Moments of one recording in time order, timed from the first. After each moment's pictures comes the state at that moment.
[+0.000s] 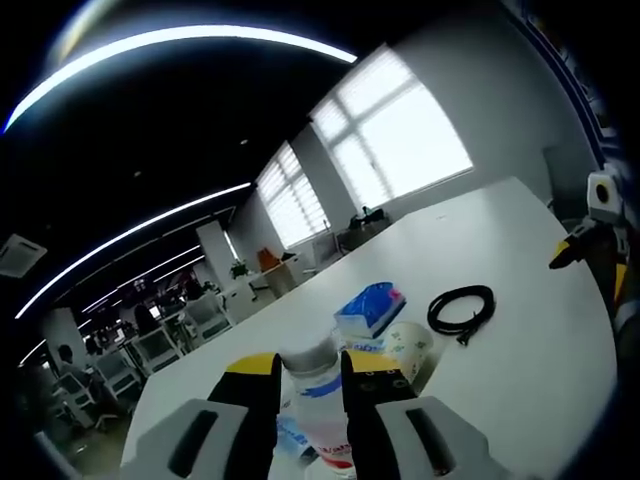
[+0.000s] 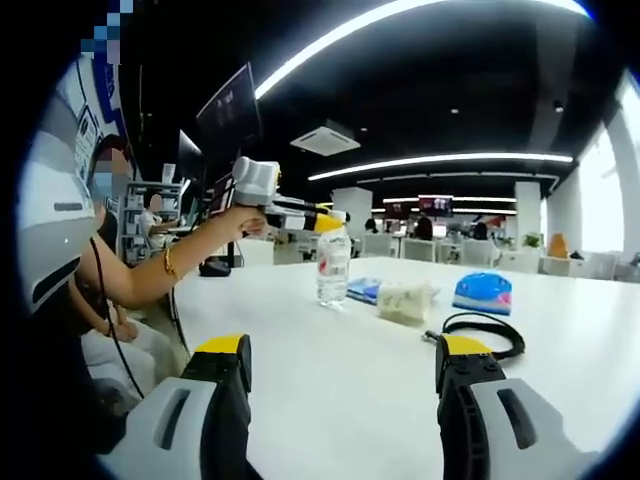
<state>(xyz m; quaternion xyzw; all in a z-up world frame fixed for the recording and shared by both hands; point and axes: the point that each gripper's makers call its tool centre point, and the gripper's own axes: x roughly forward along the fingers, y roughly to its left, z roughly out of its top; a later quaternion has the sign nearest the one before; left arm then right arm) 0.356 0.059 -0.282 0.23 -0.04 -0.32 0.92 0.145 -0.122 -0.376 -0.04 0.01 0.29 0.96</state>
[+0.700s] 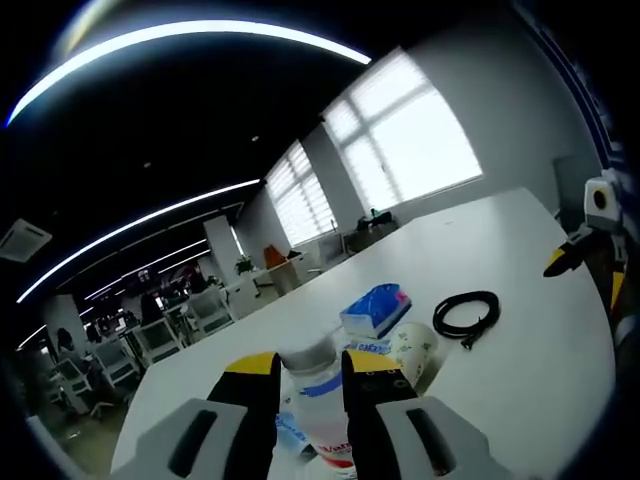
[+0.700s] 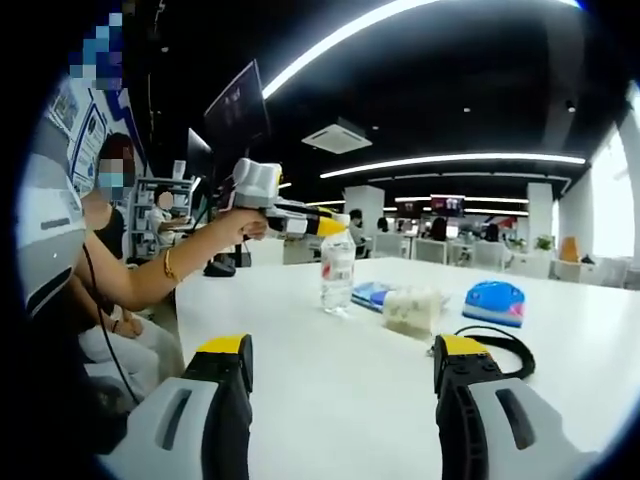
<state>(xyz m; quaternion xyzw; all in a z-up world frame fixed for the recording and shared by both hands) 0.361 0.069 -0.283 0.20 -0.03 -0.31 0.93 0.170 -0.107 -0.364 -0.05 0.01 0.32 0.95</state>
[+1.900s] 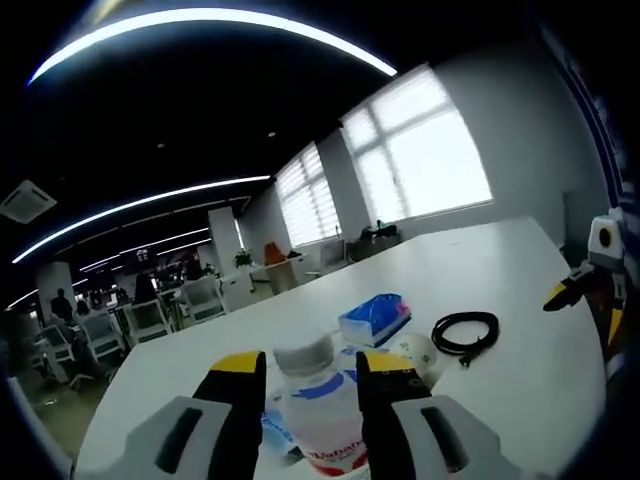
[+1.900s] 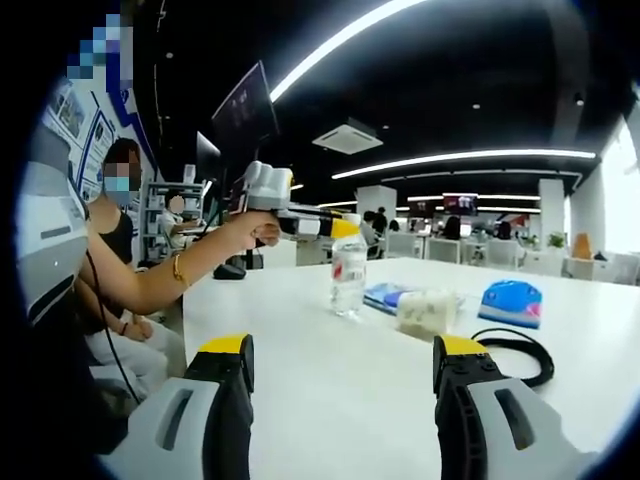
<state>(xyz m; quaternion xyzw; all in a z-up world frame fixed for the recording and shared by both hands) 0.375 0.071 -0.290 0.13 0.00 -0.32 0.94 0.170 -0.100 -0.366 -0.04 0.01 0.34 0.94</state>
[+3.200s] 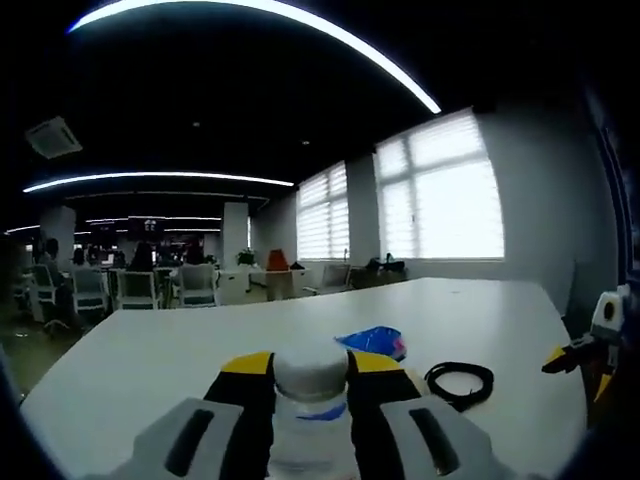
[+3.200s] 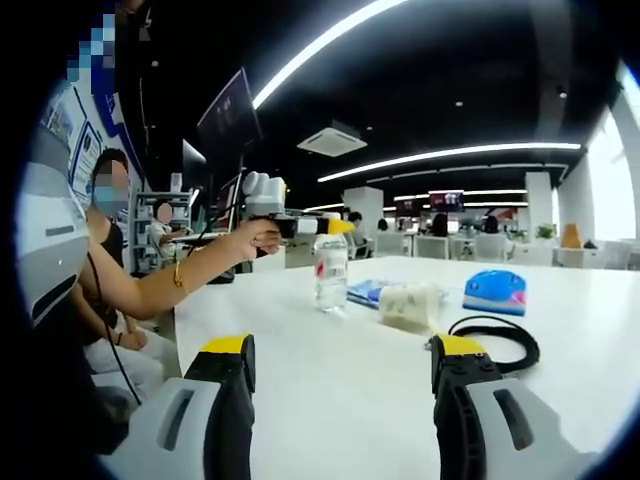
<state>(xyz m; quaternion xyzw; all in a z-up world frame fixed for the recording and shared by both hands) 0.395 0.062 -0.287 0.00 -0.01 -0.31 0.95 0.173 -0.124 -0.374 -0.01 0.02 0.32 0.95</state>
